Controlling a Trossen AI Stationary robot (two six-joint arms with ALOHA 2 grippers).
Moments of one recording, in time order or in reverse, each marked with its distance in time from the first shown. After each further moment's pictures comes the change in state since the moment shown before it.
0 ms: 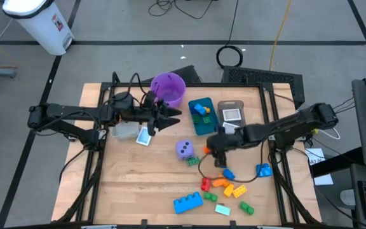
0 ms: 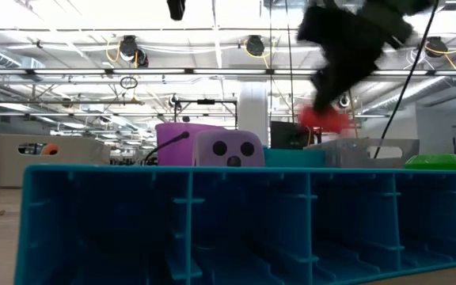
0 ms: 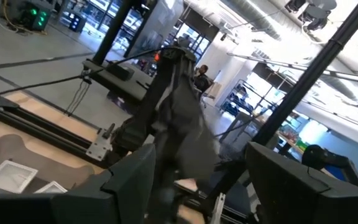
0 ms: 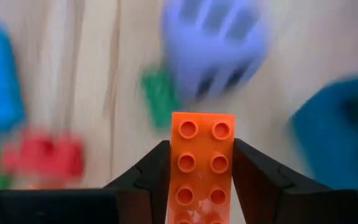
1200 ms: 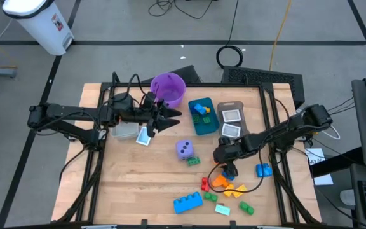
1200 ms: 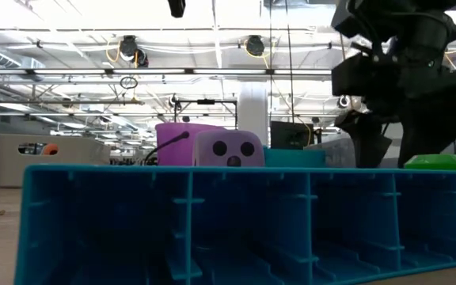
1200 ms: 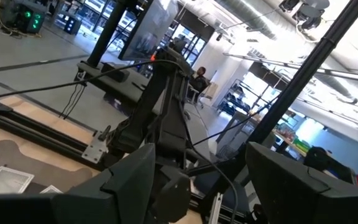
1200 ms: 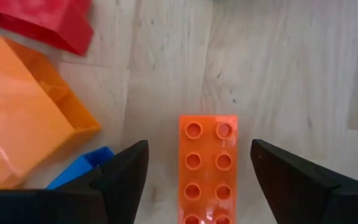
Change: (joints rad) left arm -0.014 0.000 0.000 0.013 0.000 0.013; right arm 0.084 0.098 -0.169 -0.006 -0.111 -0.060
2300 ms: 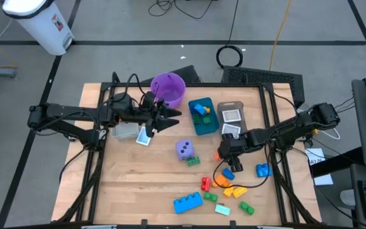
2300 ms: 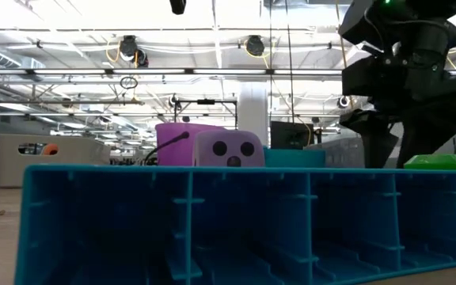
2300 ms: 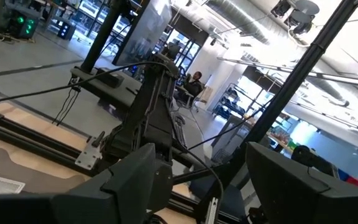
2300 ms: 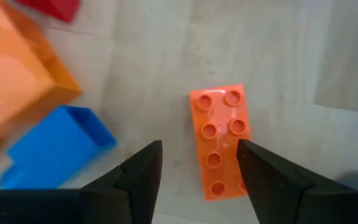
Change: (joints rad) left arm -0.004 0.000 0.000 0.031 0.007 -0.001; right arm -0.057 -0.117 -0.085 -0.015 -0.038 -0.104
